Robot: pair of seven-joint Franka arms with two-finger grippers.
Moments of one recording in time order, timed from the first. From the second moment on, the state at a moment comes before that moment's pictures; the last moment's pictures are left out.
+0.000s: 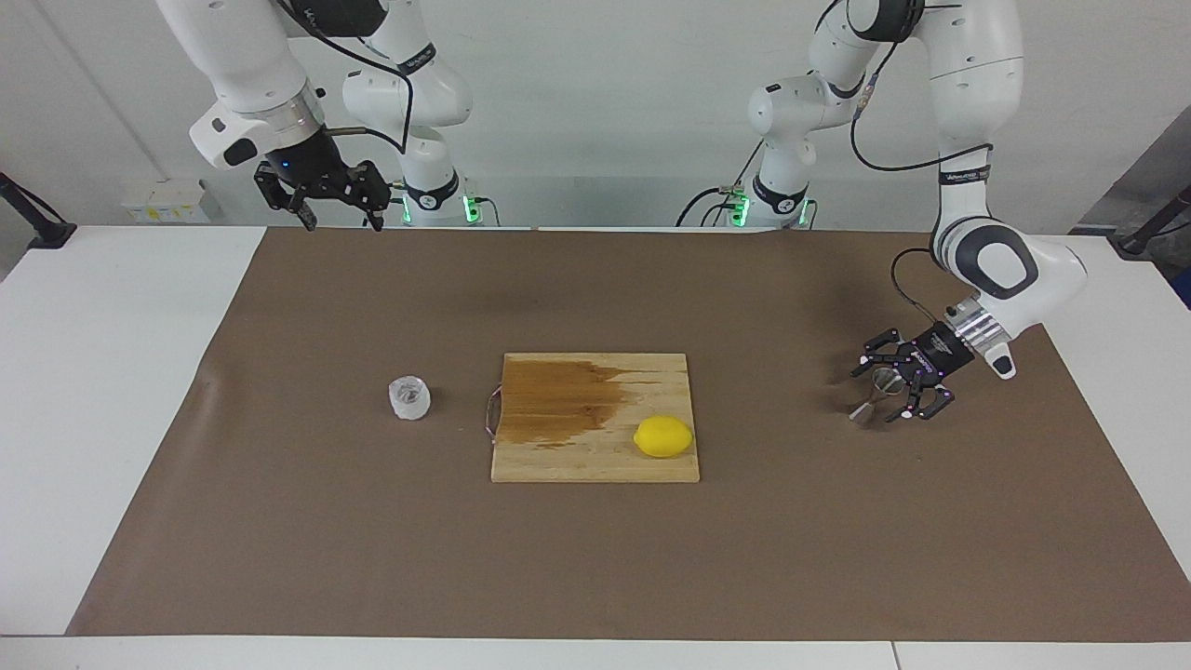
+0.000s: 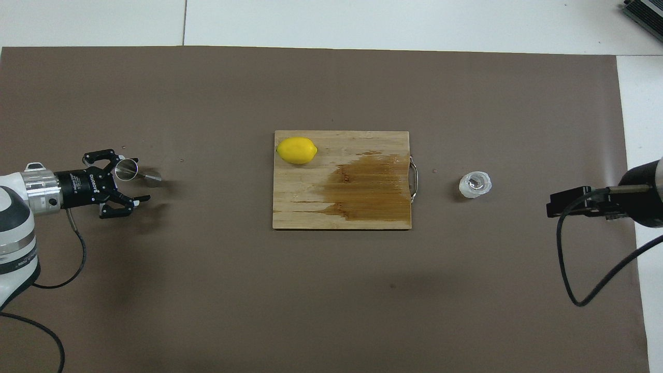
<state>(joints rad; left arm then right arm) 0.20 0.26 0.02 -2.13 -1.06 2.16 -0.94 -0.04 -0.15 0.07 -1.76 0.05 1.53 0.08</state>
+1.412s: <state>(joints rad) 0.18 0.20 0.01 -2.13 -1.20 2.17 -1.00 -0.04 -0.15 0.07 -1.76 0.05 1.53 0.08</state>
